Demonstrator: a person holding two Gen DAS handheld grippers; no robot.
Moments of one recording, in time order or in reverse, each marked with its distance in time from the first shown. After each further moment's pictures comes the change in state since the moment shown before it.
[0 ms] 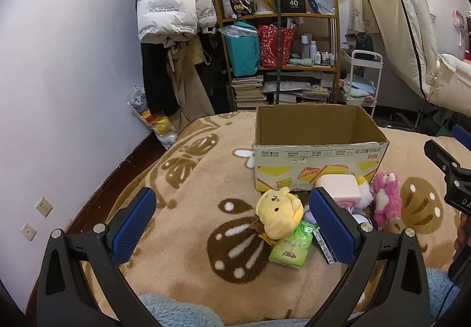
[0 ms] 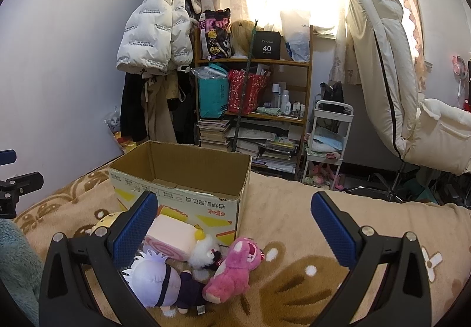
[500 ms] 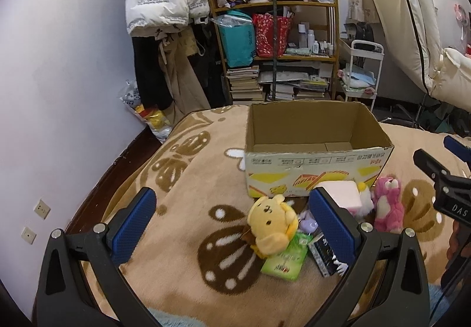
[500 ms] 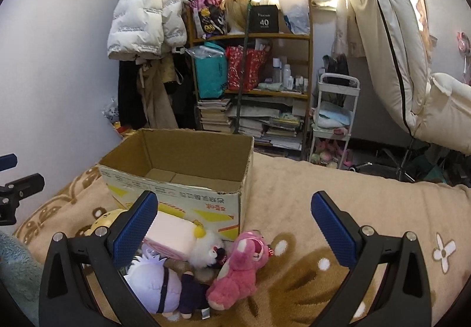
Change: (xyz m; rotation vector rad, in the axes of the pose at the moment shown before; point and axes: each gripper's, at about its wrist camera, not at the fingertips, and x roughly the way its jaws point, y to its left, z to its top) left arm 0.033 -0.018 0.027 0.023 0.064 -0.009; right arm 0.047 -0.011 0.001 0.077 0.140 0.012
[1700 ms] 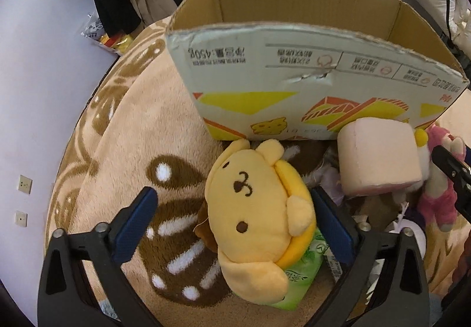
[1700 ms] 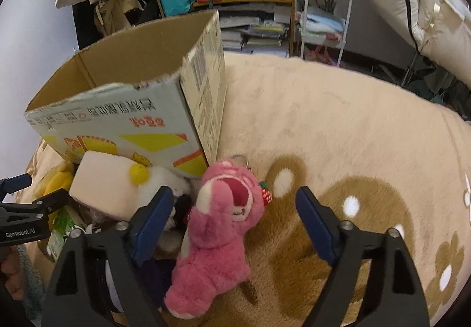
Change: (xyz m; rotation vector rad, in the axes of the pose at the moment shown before) left arm 0.159 -0.038 -0.038 0.041 0.431 -0.043; right arm 0.102 -0.030 -0.057 0.132 0.423 -0.042
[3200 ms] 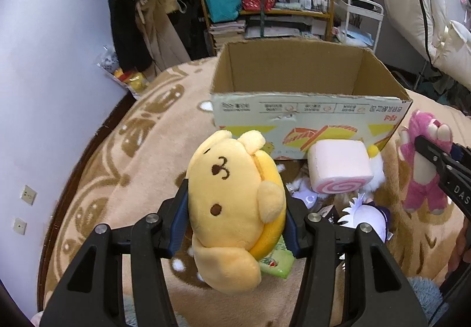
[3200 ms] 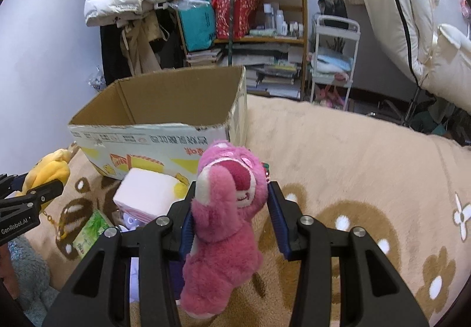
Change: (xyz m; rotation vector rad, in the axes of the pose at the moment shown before) left arm -0.095 0.005 -0.028 -0.018 -0.240 0.000; right arm -0.065 0.022 -0.005 -0.079 -0.221 0.038
